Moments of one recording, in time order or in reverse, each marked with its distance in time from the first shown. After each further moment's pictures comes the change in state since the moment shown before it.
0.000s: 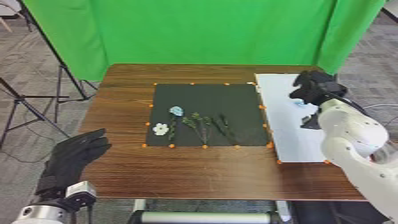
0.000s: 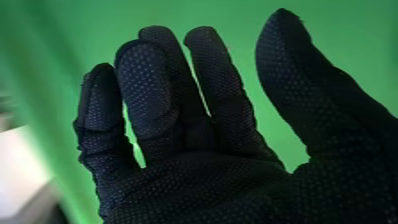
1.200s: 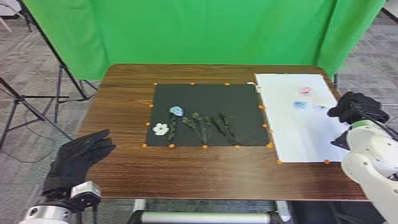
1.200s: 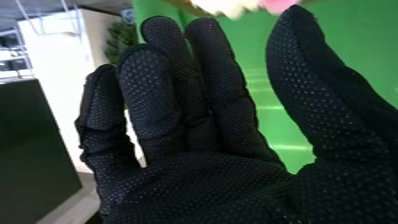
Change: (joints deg) left arm -1.6 -1.6 2.1 0.2 0.5 -0.3 -0.7; right arm -10.9 -2.0 10.5 5.3 -2.9 5.7 6.7
